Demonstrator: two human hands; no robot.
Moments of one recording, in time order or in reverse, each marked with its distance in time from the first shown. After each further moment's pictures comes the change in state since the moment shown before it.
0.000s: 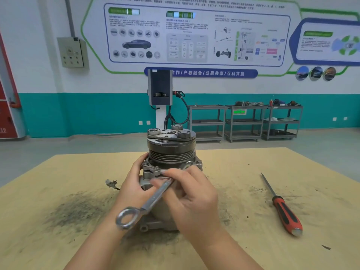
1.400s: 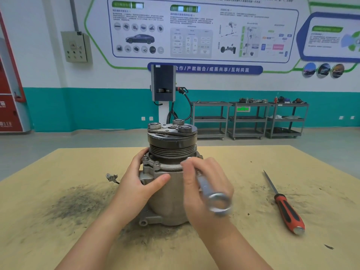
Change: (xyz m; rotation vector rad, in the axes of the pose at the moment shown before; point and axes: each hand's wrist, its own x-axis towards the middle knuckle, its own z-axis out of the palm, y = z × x) left_hand -0.006 0.007 -0.002 -0.004 -0.026 0.015; right_hand 0.007 0.004 -0.015 0.049 0.097 0.009
